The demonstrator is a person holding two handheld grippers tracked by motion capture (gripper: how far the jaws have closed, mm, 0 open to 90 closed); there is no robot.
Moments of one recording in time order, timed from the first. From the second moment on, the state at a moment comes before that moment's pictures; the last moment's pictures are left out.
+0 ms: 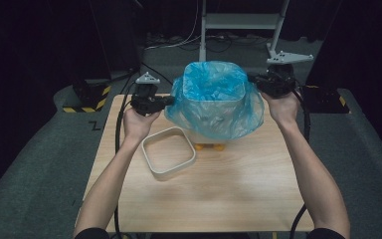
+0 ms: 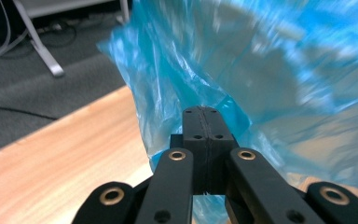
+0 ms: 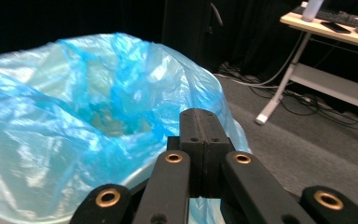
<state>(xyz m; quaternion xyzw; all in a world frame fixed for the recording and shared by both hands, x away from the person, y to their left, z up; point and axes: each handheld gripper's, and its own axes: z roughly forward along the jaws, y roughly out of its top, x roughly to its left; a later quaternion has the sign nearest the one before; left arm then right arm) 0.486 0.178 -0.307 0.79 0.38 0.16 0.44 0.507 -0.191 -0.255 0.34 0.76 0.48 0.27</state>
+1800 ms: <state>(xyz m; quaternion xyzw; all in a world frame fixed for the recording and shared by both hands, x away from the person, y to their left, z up) 0.487 0.179 -0.324 0.74 0.41 0.19 0.50 0.509 -0.224 -0.311 0.40 0.74 0.49 0.23</state>
